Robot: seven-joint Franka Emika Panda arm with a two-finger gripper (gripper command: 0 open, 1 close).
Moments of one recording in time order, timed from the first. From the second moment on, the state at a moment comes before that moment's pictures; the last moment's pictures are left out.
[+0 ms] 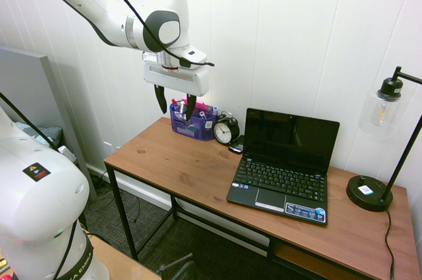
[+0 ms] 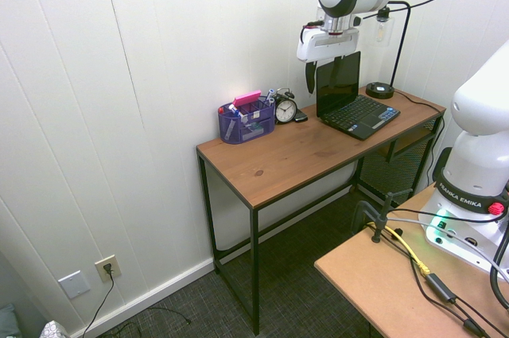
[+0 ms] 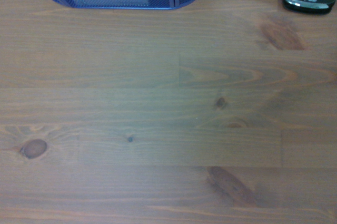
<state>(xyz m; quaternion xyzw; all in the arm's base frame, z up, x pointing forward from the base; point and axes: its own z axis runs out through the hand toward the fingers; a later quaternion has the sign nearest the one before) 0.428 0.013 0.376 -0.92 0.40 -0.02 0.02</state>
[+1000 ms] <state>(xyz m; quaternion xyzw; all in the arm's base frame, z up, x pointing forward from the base) 0.557 -0.091 0.426 -0.87 0.48 -0.12 -0.02</state>
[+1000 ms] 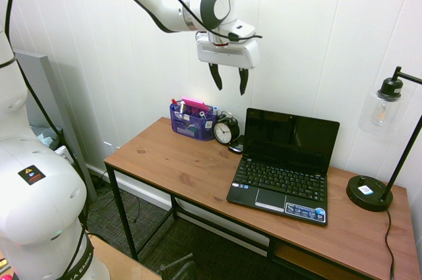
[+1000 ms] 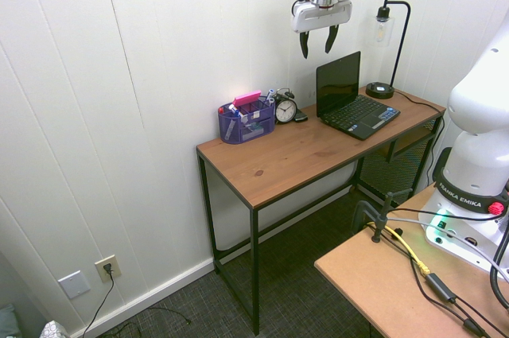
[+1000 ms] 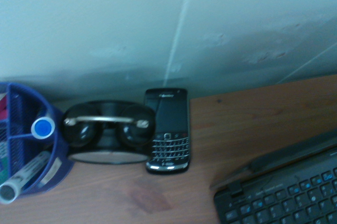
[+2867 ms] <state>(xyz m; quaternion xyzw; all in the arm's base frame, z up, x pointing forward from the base) 0.626 -0.254 0.328 -0.83 0.54 -0.15 0.00</state>
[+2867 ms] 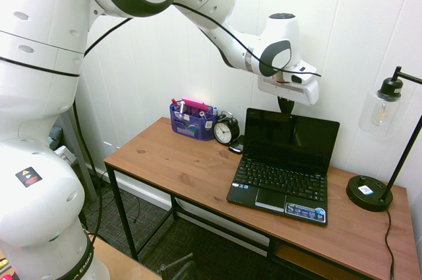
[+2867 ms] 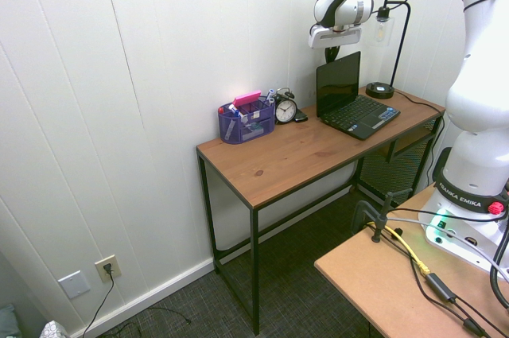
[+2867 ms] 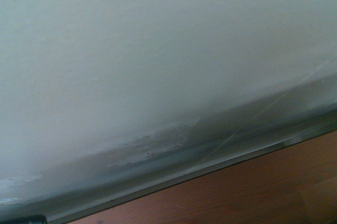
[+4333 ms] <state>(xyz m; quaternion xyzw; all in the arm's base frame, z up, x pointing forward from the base) 0.507 -0.336 0.243 -0.80 0.59 -0.06 0.01</state>
